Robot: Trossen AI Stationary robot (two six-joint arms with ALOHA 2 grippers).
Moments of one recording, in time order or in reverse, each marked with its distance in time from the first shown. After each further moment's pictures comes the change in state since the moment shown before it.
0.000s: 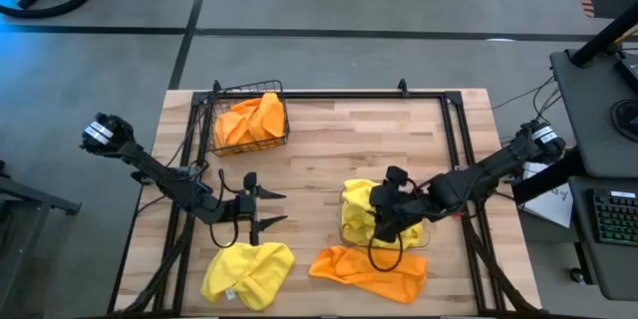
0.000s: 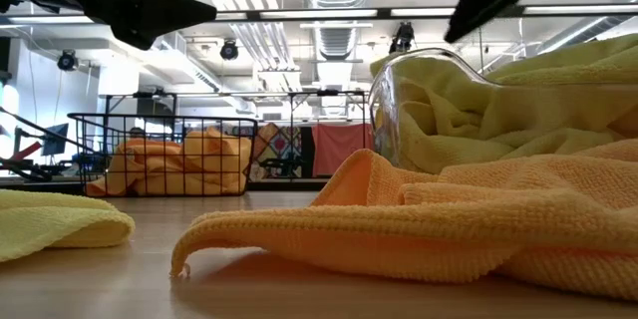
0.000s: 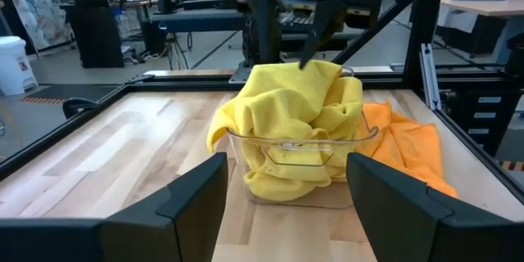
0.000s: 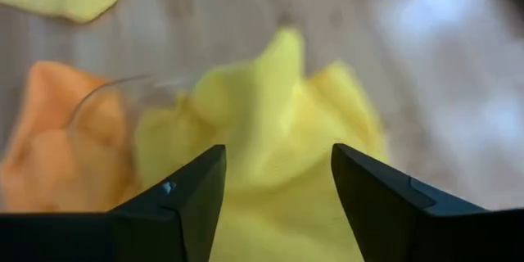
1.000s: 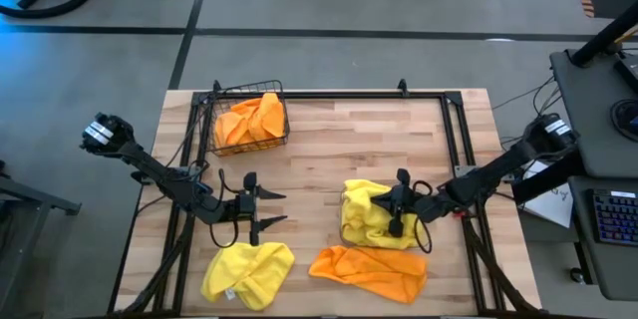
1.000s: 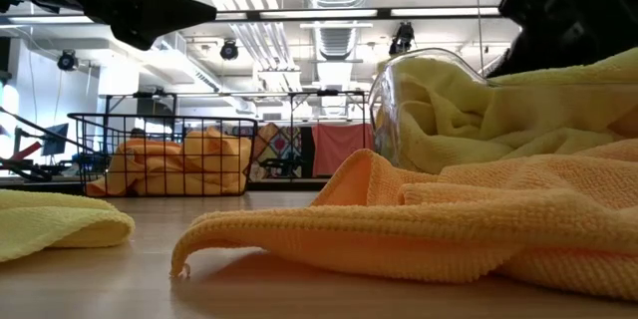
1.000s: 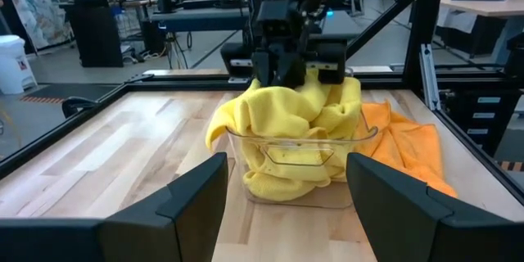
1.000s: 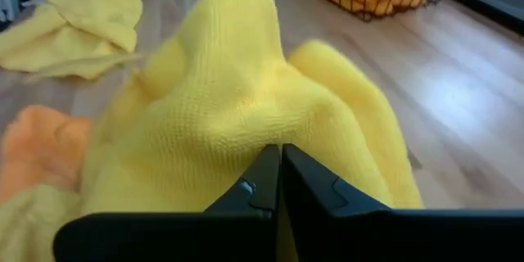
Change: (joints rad) left arm 0.000 0.001 0.000 0.000 0.001 -0.004; right arm 0.026 -0.173 -0.787 1.150 0.149 -0.189
